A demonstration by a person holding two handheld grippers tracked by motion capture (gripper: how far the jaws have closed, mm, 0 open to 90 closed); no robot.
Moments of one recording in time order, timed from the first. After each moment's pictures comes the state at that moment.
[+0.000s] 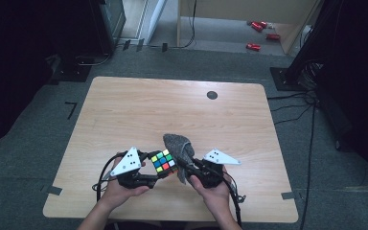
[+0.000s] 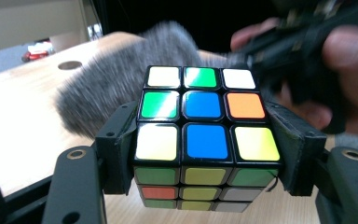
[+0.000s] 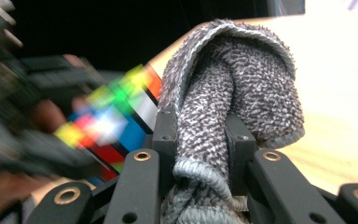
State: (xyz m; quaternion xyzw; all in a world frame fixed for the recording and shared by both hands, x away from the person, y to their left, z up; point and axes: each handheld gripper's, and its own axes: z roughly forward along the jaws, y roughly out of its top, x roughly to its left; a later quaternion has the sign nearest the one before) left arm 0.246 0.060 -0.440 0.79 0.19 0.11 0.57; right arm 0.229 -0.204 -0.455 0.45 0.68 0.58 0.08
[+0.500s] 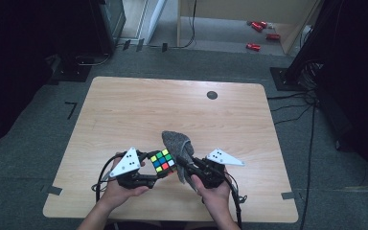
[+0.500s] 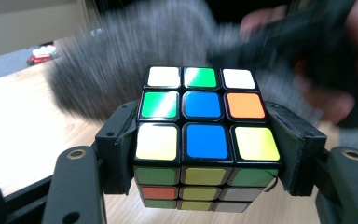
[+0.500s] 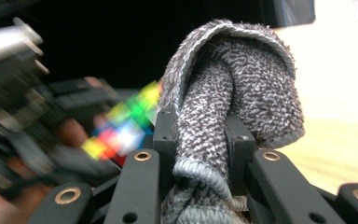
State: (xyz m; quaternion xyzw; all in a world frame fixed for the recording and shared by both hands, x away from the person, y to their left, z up) left arm 0.246 0.064 -0.439 0.78 0.19 0.11 0.58; right arm 0.224 -0.204 -0.446 0.45 0.66 0.60 0.07
